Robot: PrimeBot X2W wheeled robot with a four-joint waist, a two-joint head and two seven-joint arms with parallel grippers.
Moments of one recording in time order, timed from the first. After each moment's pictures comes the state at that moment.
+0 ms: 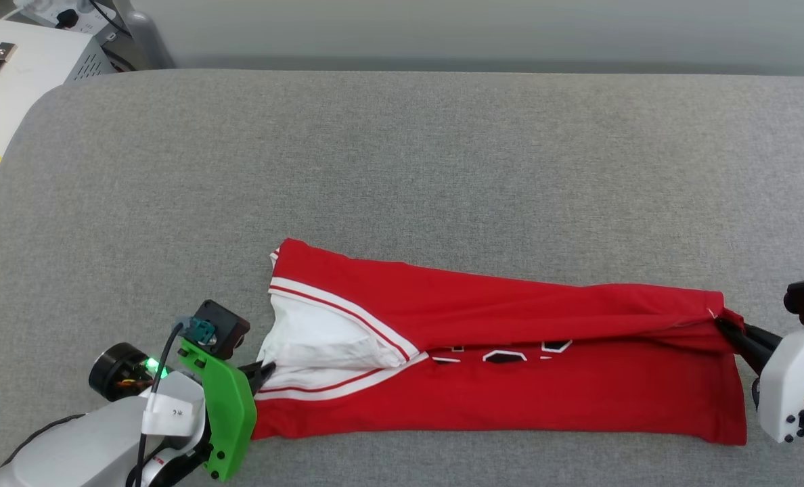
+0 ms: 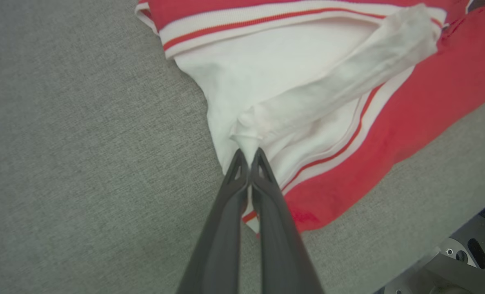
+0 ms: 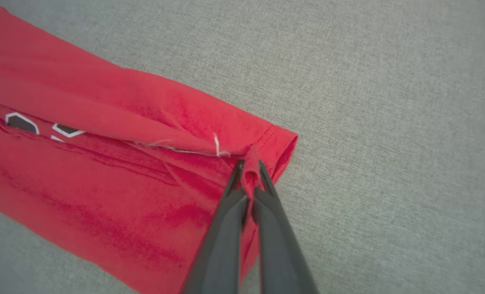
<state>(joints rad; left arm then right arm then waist) -0.66 0.82 -1.28 0.16 -1.05 0.07 0.12 -0.27 -0.74 0.51 0.24 0.76 0.13 0.19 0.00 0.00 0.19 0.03</state>
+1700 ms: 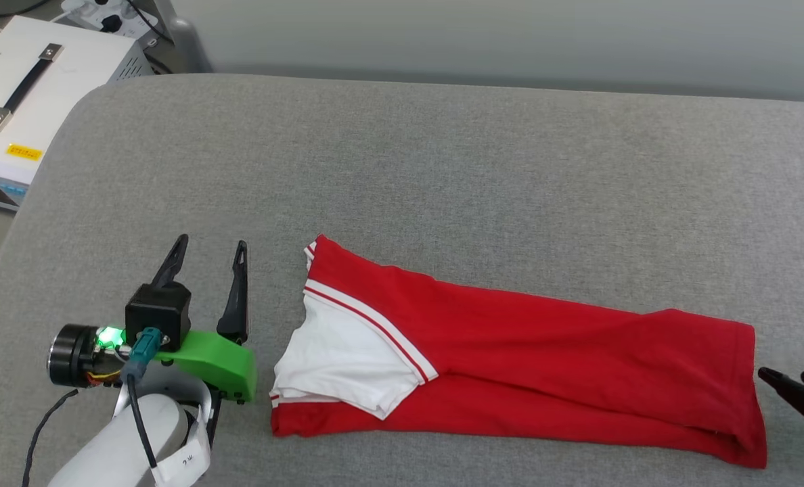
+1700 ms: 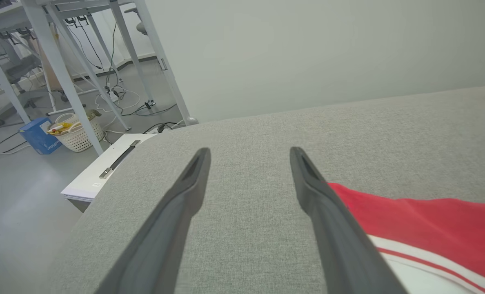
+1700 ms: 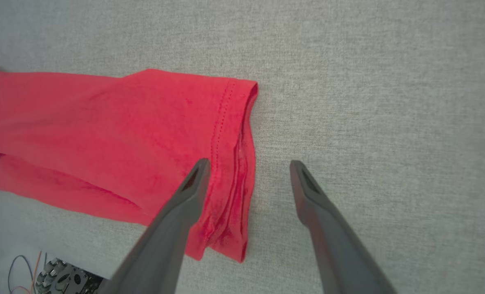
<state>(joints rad) -0.36 0.60 -0.69 0.12 -0.63 0.42 -0.26 -0.03 -0.62 -0.01 0.08 0.89 0.13 0.70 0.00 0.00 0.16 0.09</state>
